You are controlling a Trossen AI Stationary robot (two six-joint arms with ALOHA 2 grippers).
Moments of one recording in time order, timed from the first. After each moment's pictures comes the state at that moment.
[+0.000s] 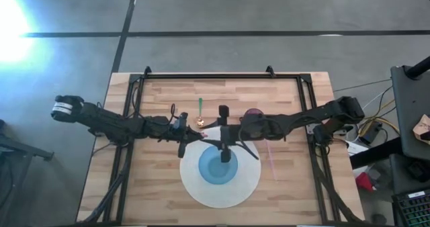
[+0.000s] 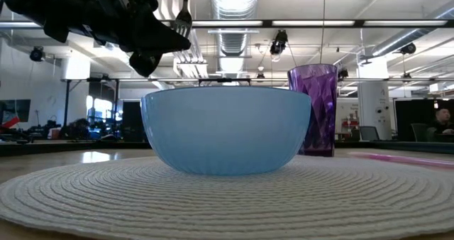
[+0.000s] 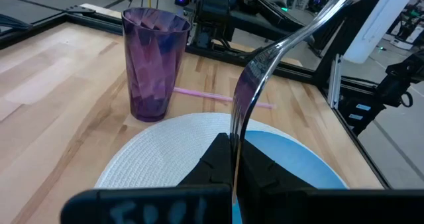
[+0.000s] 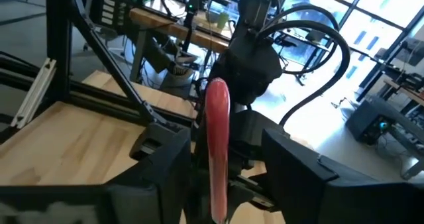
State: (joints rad) left arm -0.10 1.18 0.46 0.52 -0.07 -0.29; right arm 0.19 1.63 1.29 0.19 0.20 -0.28
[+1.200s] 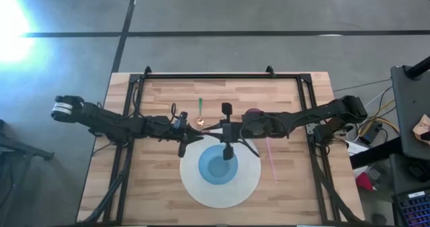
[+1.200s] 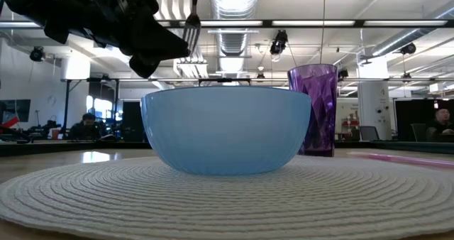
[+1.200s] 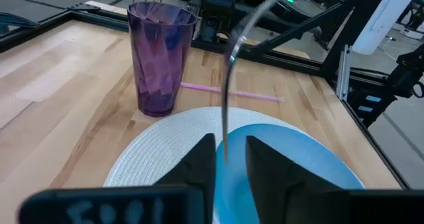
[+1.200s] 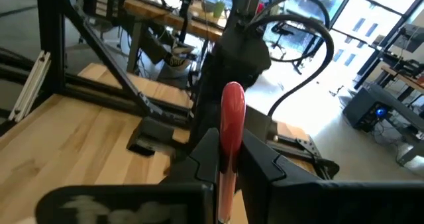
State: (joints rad) left arm -0.09 1.18 0.46 0.50 -0.07 -0.26; right arm 0.18 1.59 1.29 0.11 0.21 -0.25
